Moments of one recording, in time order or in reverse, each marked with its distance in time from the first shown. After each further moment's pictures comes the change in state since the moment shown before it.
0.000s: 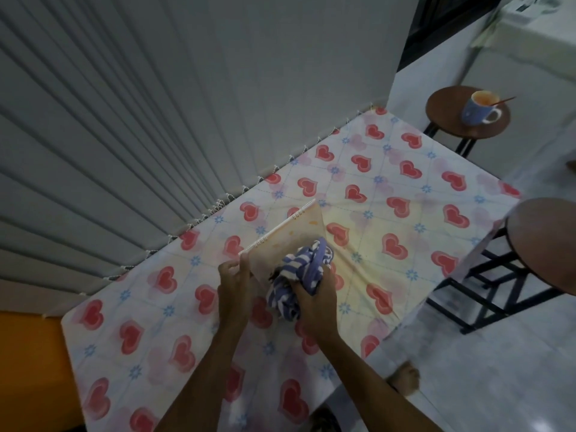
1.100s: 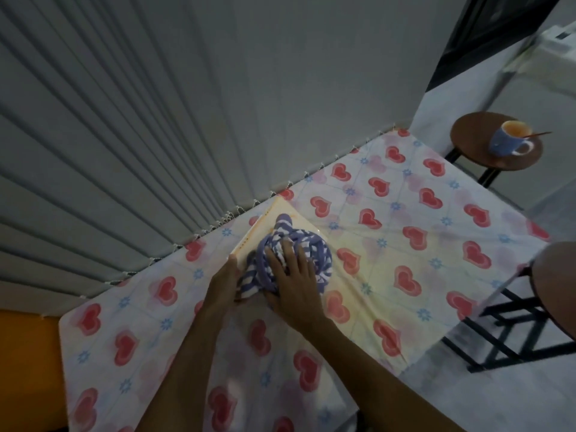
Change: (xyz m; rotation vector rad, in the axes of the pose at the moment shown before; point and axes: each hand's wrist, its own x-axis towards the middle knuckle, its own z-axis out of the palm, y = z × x) left_hand 0.070 0.025 -0.009 -0.342 -0.166 -0.323; right_hand 0.079 -0.025 0.043 -0.849 -0.449 -0.573
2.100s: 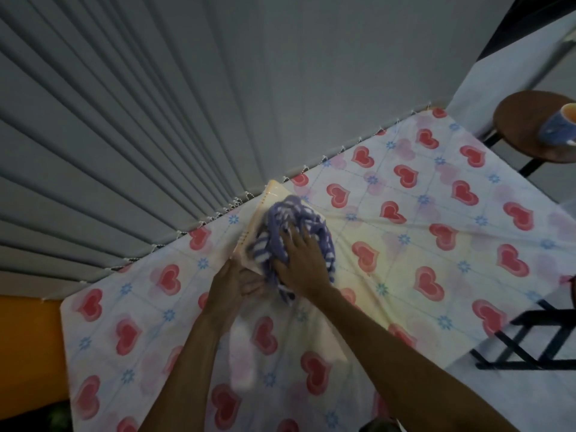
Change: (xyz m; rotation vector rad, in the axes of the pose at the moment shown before) left_hand 0.025 -0.022 -0.012 -0.139 -0.113 0.021; right_hand 0.069 0.032 0.033 0.095 -0.028 -0.013
